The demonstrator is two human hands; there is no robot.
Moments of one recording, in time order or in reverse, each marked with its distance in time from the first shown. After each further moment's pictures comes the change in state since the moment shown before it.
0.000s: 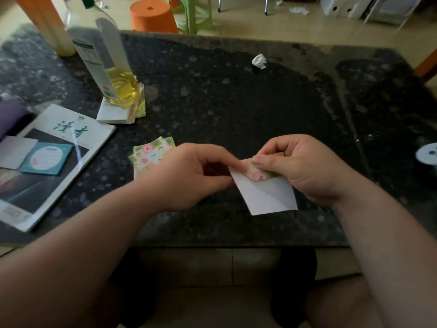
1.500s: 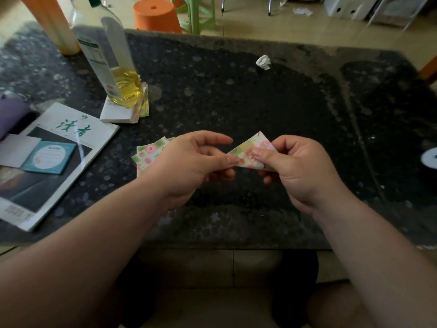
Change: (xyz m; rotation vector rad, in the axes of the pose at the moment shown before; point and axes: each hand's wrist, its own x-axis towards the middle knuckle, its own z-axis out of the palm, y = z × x) left_hand 0.012 0.008 0.007 -0.826 0.223 -0.361; right_hand 0.009 0.010 0.029 0.265 0.285 -0.046
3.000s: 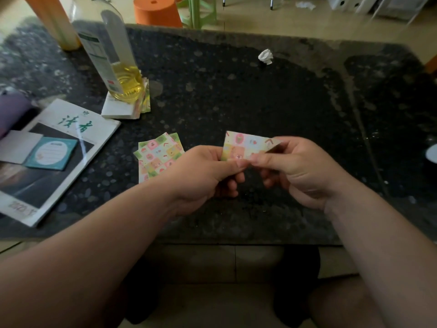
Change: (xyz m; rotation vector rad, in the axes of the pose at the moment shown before) left_hand -0.003 -0.012 0.010 0.074 -0.131 -0.178; right_hand 0.004 0.000 -0.004 0.131 -0.237 0.186
